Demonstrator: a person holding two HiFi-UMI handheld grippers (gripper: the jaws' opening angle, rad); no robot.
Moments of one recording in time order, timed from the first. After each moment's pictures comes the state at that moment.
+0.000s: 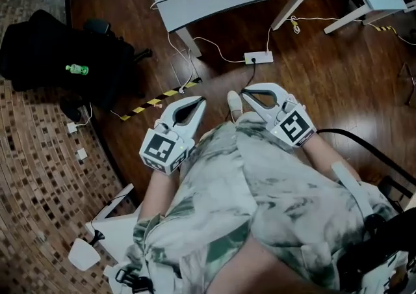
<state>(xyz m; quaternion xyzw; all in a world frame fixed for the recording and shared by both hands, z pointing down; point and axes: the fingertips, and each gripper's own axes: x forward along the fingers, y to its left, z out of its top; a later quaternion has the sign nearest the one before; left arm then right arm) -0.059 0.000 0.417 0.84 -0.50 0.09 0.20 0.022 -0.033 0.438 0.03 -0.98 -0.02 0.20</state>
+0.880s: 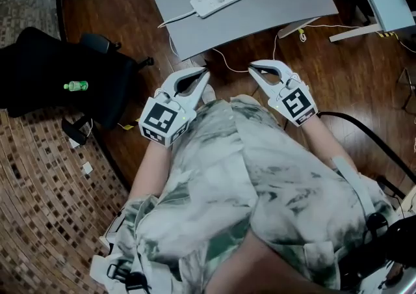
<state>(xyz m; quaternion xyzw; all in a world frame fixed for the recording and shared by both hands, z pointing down) -0.168 -0.181 0.445 0.86 -0.46 0.11 0.17 -0.078 -0.212 0.489 0.08 -0.97 -0.02 0.23</state>
